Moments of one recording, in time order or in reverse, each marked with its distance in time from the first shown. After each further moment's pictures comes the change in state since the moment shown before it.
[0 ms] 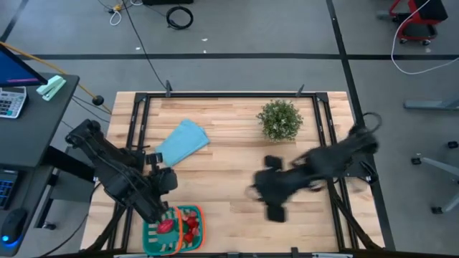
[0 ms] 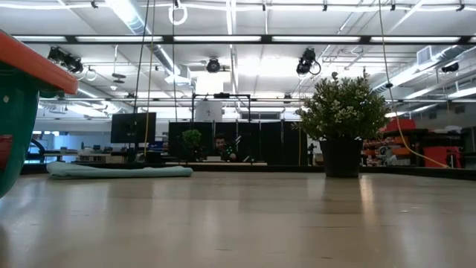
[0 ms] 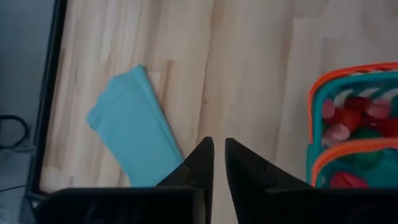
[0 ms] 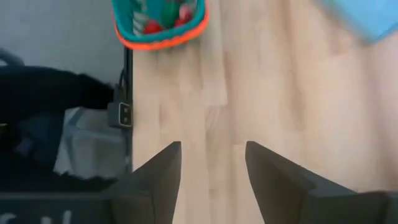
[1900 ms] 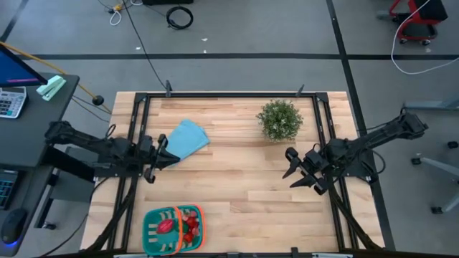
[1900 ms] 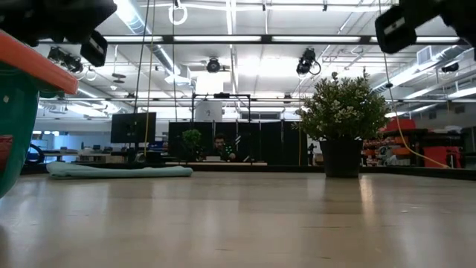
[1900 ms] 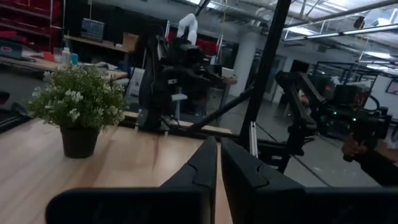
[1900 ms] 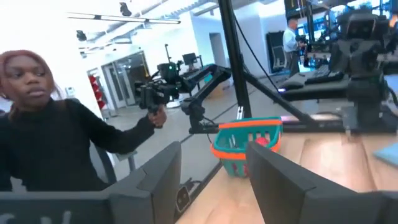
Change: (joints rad) left arm 0.452 -1.162 -1.513 1.977 0.342 0.608; right arm -0.200 -1.079 -1.882 1.984 -0.403 -0.300
